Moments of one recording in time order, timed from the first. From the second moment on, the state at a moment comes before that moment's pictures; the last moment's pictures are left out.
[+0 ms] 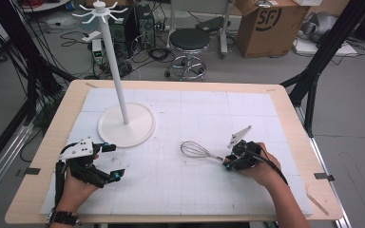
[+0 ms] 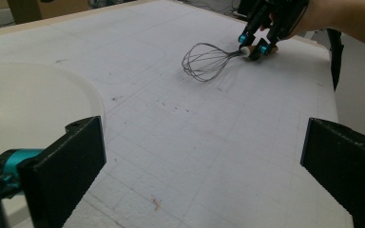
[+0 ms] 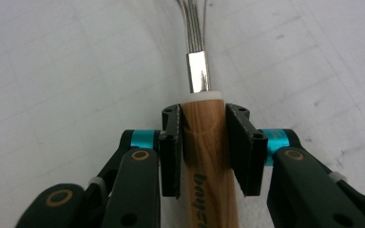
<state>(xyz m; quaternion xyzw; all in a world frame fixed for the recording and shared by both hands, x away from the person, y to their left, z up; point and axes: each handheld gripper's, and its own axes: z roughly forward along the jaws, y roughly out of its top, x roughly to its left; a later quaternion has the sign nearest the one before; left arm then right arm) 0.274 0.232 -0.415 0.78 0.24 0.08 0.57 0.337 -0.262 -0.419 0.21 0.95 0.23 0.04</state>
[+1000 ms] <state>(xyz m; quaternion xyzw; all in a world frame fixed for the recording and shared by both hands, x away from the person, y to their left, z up) 0.273 0.233 -0.414 0.78 0.24 0.08 0.57 0.315 -0.216 -0.422 0.18 0.94 0.29 0.03</state>
